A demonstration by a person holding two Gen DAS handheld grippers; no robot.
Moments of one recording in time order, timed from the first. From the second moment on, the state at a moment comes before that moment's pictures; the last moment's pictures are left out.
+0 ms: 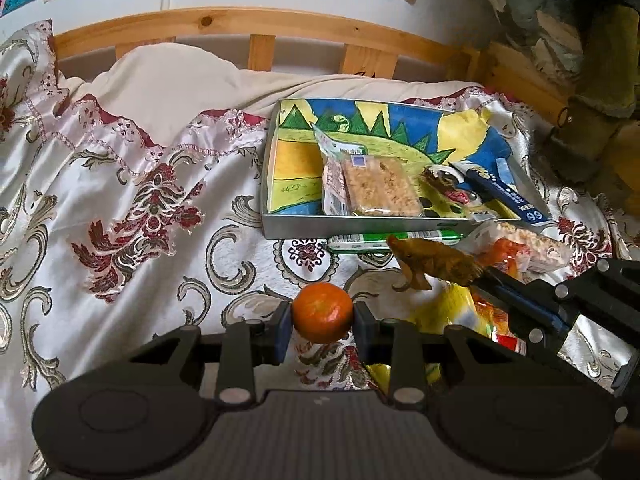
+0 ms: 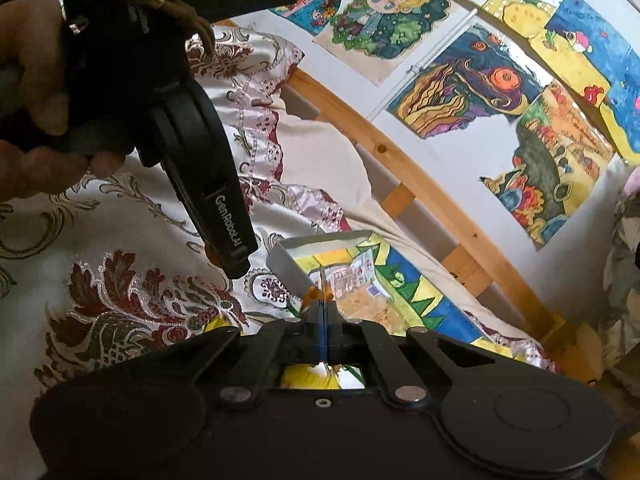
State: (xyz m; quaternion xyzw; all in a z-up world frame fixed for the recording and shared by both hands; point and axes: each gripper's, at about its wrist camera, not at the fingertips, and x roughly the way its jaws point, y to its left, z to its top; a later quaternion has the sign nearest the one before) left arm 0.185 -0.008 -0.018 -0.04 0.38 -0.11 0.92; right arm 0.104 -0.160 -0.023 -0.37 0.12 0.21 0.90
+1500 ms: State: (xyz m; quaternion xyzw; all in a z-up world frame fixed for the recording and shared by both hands) left arm 0.356 -0.095 0.027 -0.04 0.33 -0.14 0.93; right arm 0.274 -0.234 0.022 -0.41 0.08 0.06 0.91
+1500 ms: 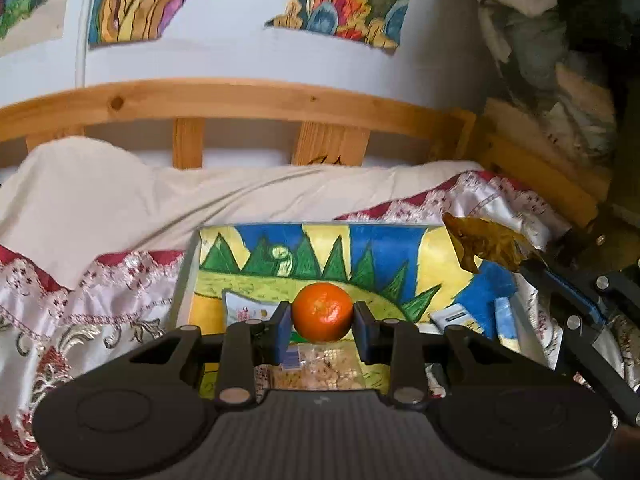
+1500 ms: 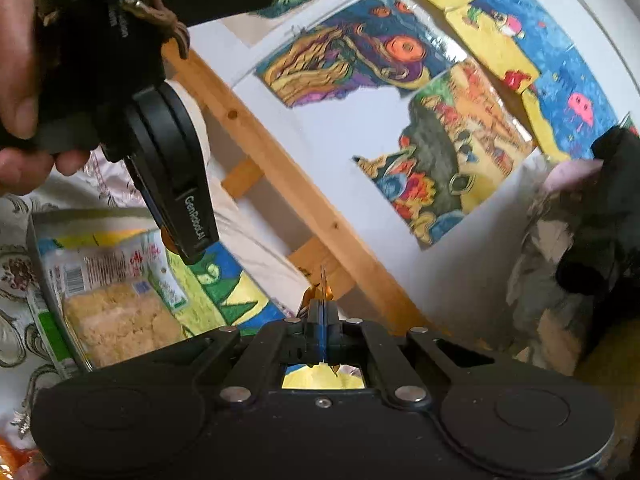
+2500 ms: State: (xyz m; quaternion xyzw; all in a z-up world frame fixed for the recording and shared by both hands) left arm 0.361 -0.108 -0.033 -0.01 0.37 -0.12 0.92; right arm 0.282 -0.239 -0.032 -0.36 0.18 0.07 0.91
